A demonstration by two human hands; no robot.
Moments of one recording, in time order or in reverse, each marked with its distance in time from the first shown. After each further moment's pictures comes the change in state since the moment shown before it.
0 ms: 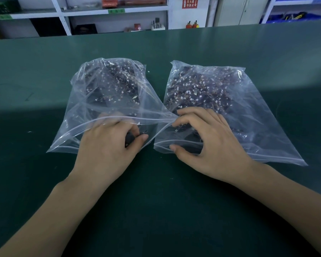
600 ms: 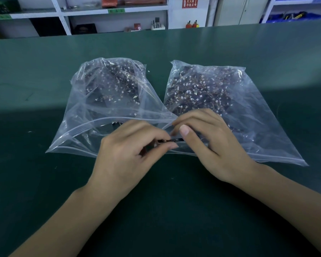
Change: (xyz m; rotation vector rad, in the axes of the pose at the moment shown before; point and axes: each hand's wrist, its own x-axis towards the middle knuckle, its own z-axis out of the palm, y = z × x) left_hand -0.012 0.027 0.011 -0.389 0.289 0.373; right_hand 0.000 -0.001 0.000 0.231 0.082 -0.082
